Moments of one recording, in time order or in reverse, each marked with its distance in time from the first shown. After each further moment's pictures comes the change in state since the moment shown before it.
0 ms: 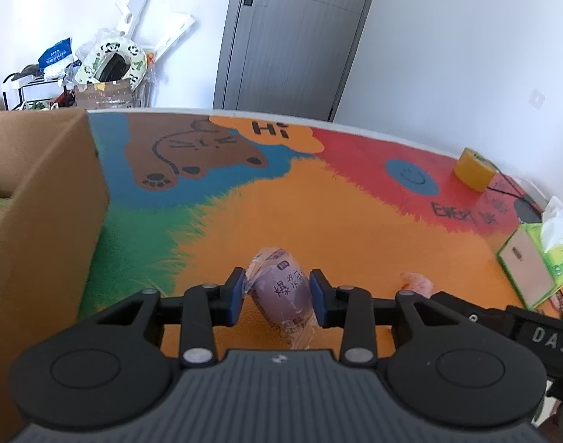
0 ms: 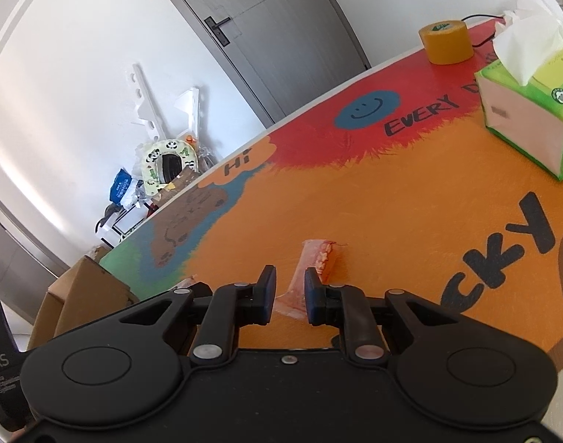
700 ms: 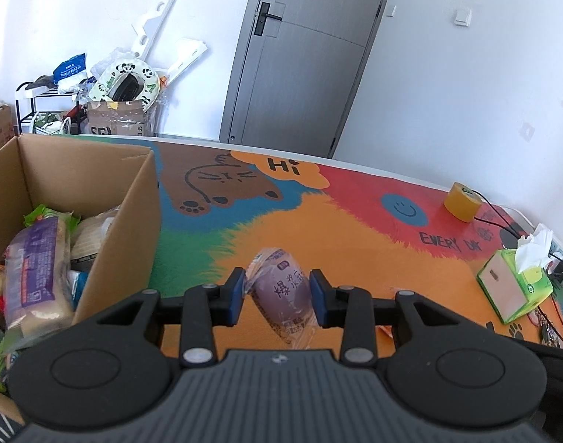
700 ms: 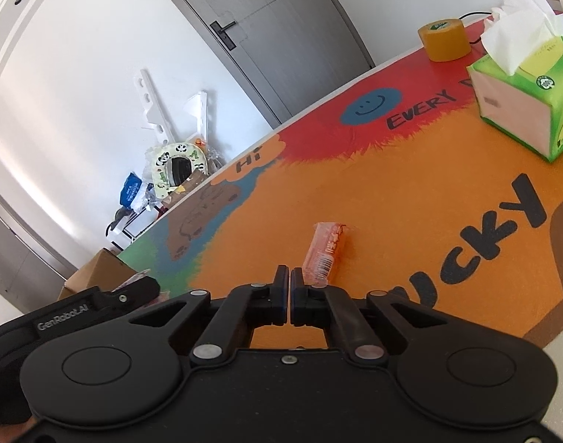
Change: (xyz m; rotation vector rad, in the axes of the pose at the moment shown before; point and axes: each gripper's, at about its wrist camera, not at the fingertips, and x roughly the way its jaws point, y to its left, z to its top) left arm -0.052 0.019 0.001 -0.035 -0.085 -0.004; right arm -0.015 0.001 -0.011 0.018 -0.006 0.026
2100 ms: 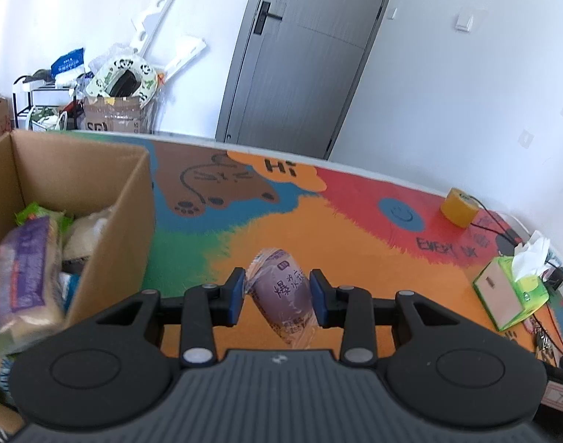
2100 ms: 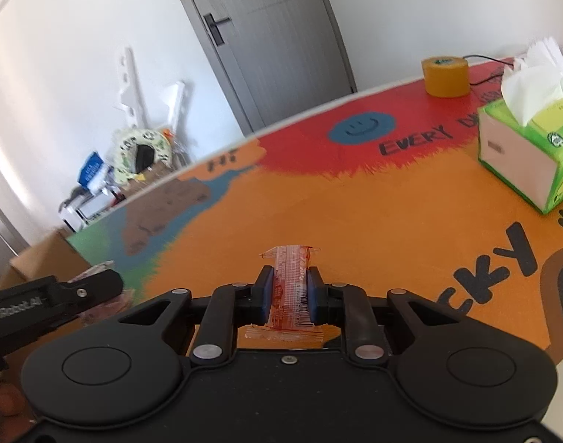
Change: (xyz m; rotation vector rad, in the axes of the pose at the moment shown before) left arm -0.002 0.006 0.005 -0.022 -0.006 -0.022; right arm 0.015 0.029 0.001 -0.150 -0.040 -0.156
